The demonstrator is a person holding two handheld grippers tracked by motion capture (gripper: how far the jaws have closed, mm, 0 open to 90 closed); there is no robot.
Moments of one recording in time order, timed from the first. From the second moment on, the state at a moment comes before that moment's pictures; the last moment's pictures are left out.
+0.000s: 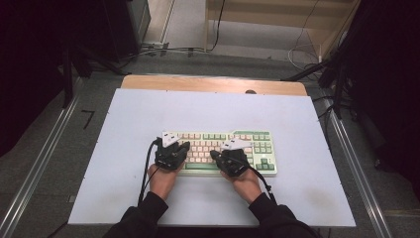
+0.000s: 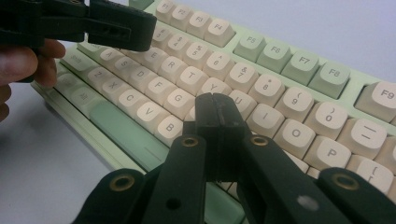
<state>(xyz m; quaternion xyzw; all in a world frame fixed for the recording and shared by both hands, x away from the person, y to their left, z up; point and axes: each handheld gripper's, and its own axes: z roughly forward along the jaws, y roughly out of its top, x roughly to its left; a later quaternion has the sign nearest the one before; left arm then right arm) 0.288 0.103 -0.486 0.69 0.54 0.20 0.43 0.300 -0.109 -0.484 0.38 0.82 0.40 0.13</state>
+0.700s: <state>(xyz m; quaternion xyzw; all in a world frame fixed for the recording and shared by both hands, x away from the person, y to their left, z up) 0.288 0.104 -0.487 0.70 0.54 0.19 0.43 0.297 -0.104 -0.489 0.37 0.83 0.40 0.13</state>
